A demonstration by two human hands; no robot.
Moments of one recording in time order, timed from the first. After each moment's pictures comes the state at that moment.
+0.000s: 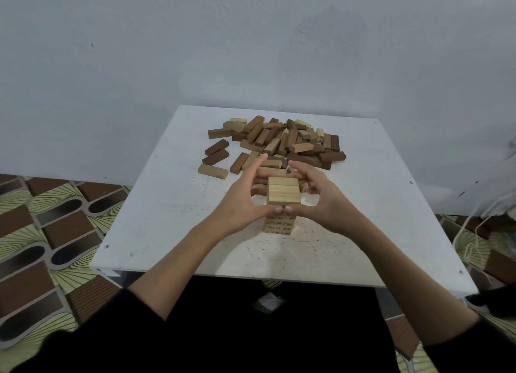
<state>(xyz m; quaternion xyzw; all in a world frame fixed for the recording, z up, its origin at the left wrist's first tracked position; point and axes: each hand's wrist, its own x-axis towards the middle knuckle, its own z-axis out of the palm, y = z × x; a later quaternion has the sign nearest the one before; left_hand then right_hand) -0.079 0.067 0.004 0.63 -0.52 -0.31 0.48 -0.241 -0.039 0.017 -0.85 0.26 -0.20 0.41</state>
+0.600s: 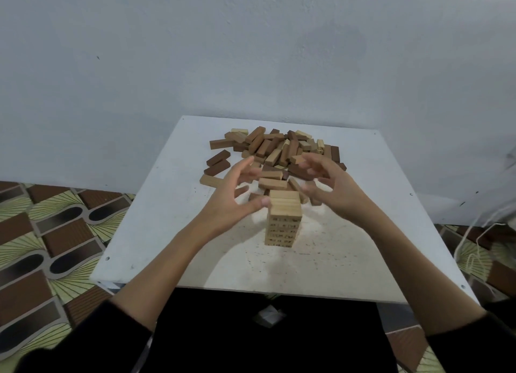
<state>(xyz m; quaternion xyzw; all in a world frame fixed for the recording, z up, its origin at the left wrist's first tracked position) -0.056 0.076 0.014 0.62 -0.51 -0.30 0.52 -0.242 -0.061 0.047 -0.82 0.30 -0.21 0.45</state>
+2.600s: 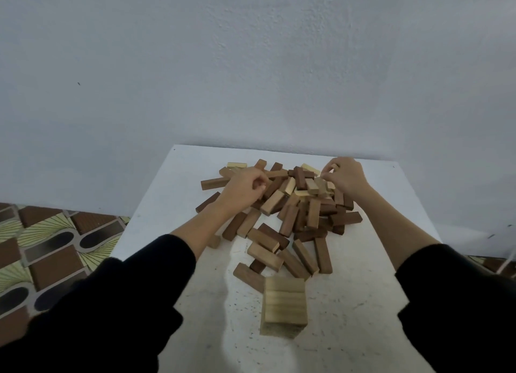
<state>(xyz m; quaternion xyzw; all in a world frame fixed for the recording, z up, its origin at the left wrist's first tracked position) 0.036 -0.109 -0.003 0.72 -0.57 -0.15 0.36 -0.151 -0.267 0.023 -0.81 0.48 -0.18 0.29</state>
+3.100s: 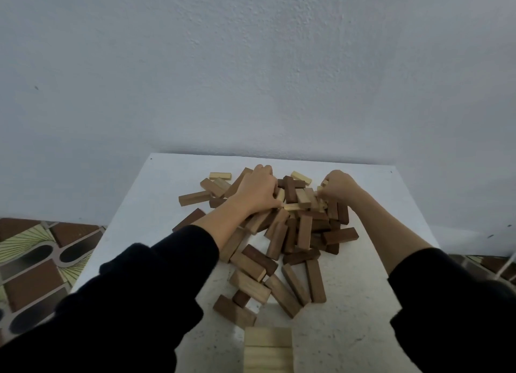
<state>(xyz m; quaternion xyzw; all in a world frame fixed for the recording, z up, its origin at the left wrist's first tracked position) 0.019 -0.199 -0.001 0.75 -0.65 -0.06 0.08 -0.142 -0.316 0.000 -0.81 0.53 0.00 0.26</state>
